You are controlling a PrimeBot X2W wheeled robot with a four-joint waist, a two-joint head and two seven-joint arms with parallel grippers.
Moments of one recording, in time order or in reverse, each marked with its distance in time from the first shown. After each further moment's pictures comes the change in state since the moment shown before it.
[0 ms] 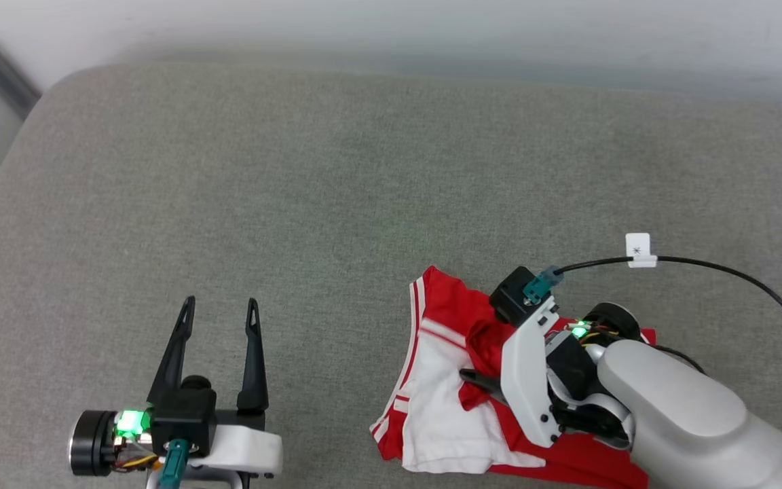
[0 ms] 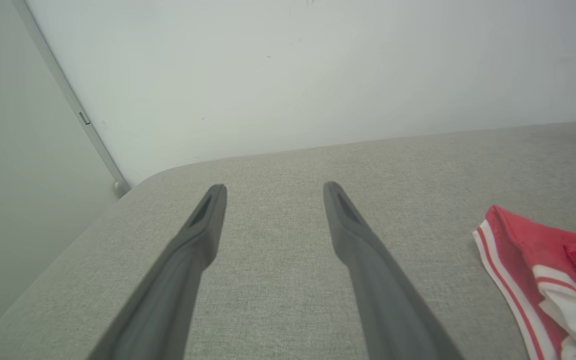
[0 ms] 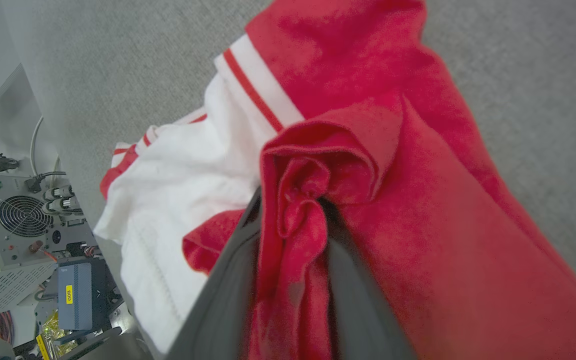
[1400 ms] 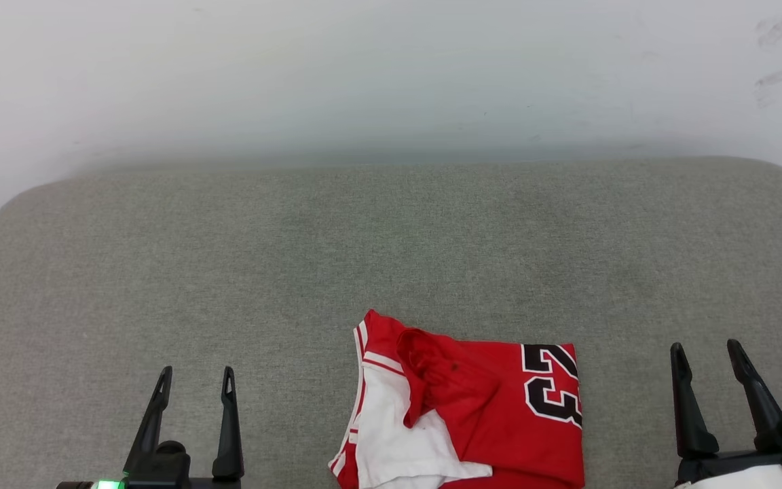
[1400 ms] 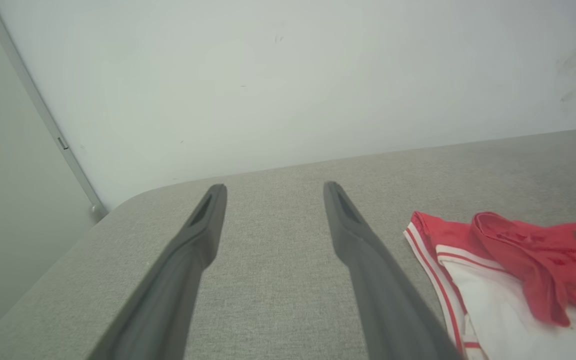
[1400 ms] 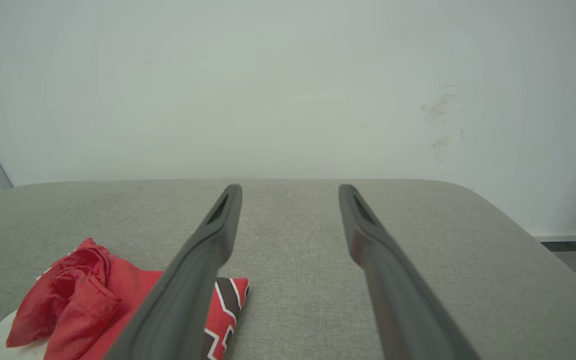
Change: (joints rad) left arm 0.183 0.015 0.057 -0.047 -0.009 -0.023 0.000; right arm 0.818 0.236 -1.098 -0.522 -0.751 -0.001 -0.741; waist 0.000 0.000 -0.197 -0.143
